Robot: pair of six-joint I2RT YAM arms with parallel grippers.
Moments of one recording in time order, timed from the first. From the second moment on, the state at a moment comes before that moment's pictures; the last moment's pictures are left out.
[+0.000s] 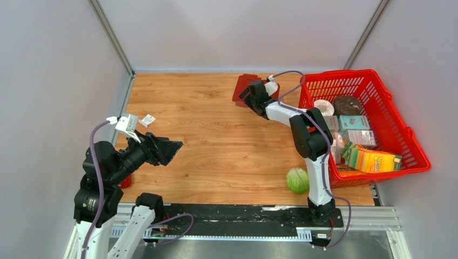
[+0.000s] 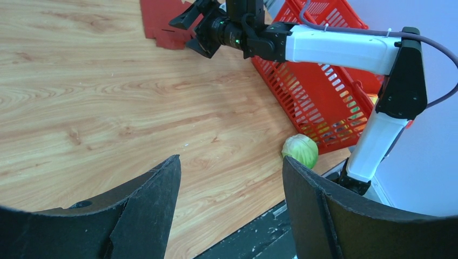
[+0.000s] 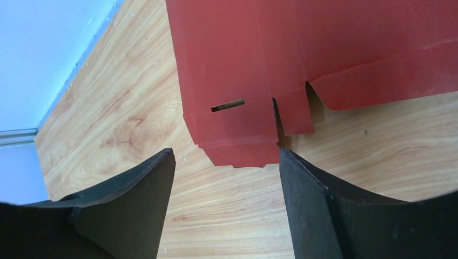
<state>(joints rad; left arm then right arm) -0.19 0.47 1.09 -0.80 0.44 -0.45 0.47 2.16 1.51 0.04 0.29 1.04</state>
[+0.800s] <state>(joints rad) -0.19 0.48 1.07 -0.78 0.45 -0.46 0.43 2.24 1.52 0.15 0.20 1.06</state>
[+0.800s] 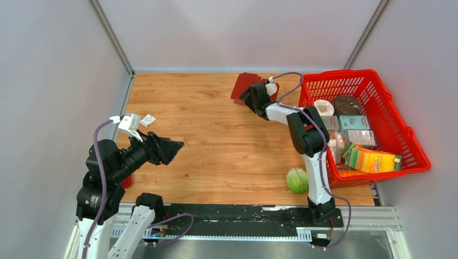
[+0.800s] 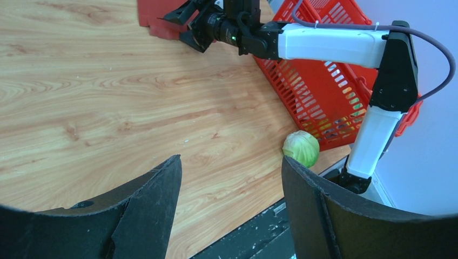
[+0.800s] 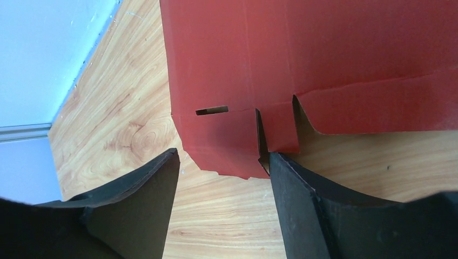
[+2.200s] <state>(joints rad) -0.19 0.50 0.74 -0.63 0.49 -0.54 0.45 1.94 1.14 0.09 -0.19 1.00</state>
